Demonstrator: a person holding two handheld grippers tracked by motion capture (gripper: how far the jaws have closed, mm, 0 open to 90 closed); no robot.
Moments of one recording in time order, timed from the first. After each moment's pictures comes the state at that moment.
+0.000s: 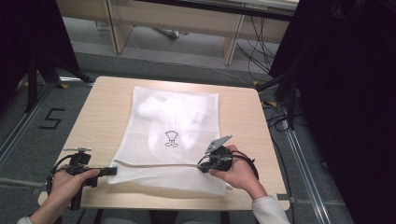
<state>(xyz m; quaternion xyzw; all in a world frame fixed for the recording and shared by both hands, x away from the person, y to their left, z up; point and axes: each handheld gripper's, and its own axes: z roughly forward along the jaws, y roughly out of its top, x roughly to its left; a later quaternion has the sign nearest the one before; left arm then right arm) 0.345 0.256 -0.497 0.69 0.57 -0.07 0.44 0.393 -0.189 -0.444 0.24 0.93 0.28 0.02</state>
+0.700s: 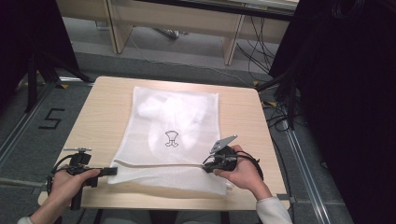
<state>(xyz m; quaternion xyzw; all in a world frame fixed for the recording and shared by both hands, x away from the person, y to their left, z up) 0.345 0.256 -0.497 0.69 0.57 -0.08 0.44 0.392 -0.202 -0.442 0.25 0.93 0.28 0.03</state>
